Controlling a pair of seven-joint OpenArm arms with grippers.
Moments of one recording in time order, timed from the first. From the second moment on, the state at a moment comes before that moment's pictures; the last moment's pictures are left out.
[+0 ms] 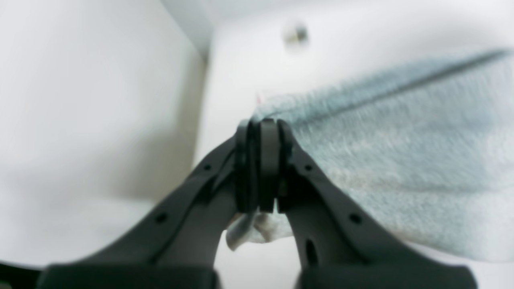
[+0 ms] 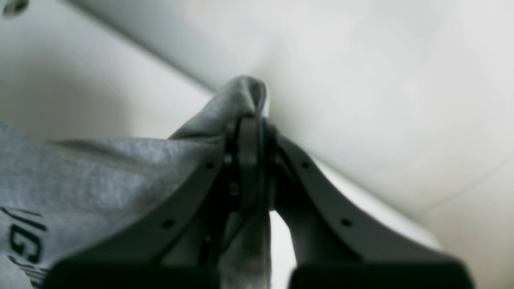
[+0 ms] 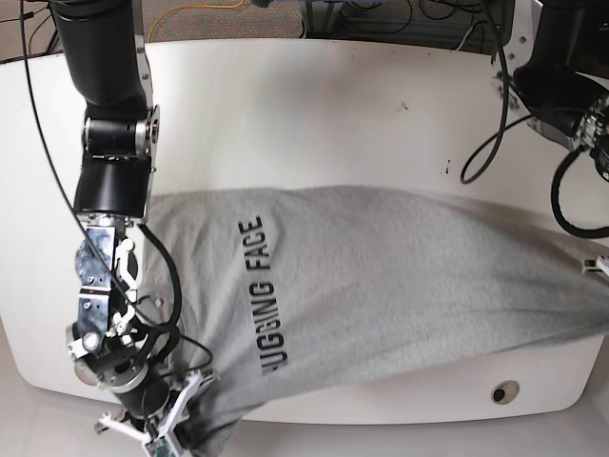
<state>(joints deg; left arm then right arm) -29.7 -18.8 -40.5 113.9 -21.1 -41.9 81.9 43.2 13.6 -1.1 81.4 5.1 27.9 -41.7</state>
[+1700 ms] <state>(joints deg) -17.0 -19.3 -31.1 114.9 -23.9 -42.1 81.2 12.1 18.3 30.4 110.9 6.8 41.2 -55.8</state>
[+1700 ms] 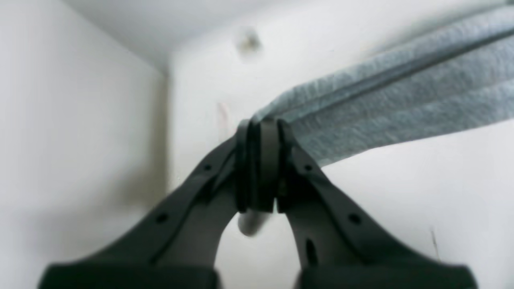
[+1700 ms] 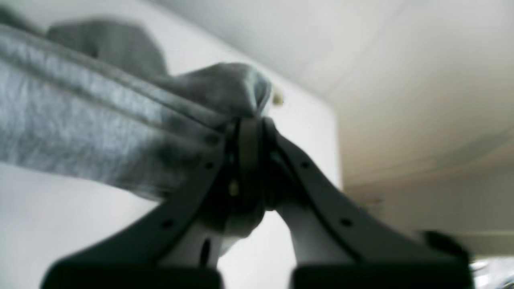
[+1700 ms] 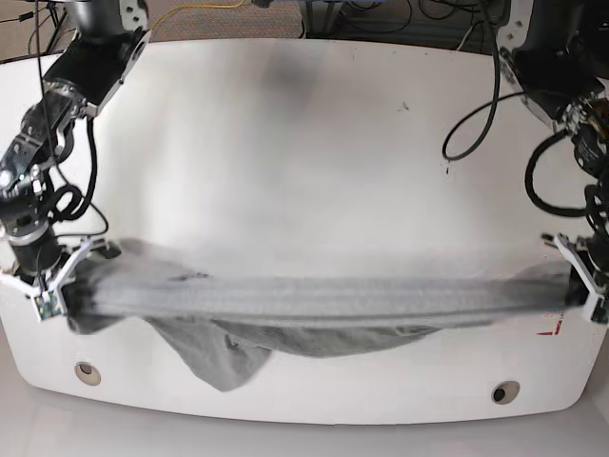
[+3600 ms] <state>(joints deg) 7.1 -23.2 -30.1 98.4 -21.7 -42.6 64.4 -21.0 3.0 40.3 105.9 5.1 40.6 -48.8</state>
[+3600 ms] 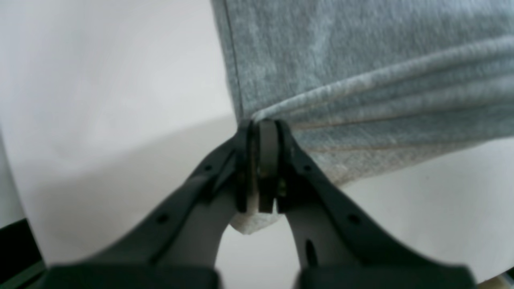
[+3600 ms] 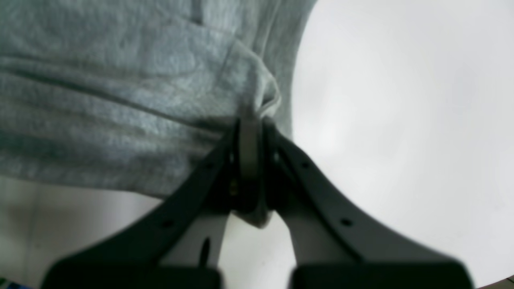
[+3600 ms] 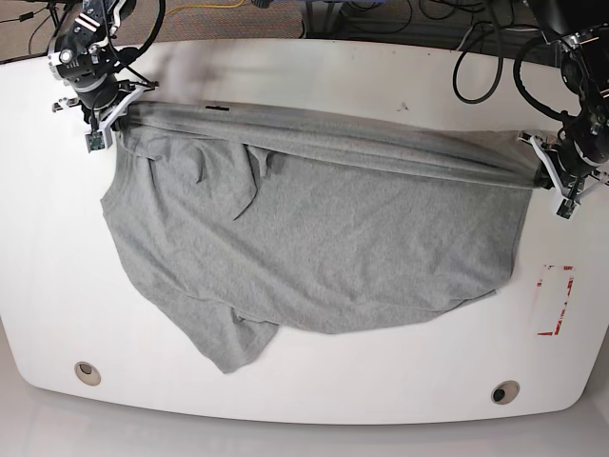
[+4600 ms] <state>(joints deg) -2.5 -28.1 -24.8 96.4 -20.8 -42.0 64.9 -21.0 3.3 40.5 104.4 4.2 40.4 -49.4</state>
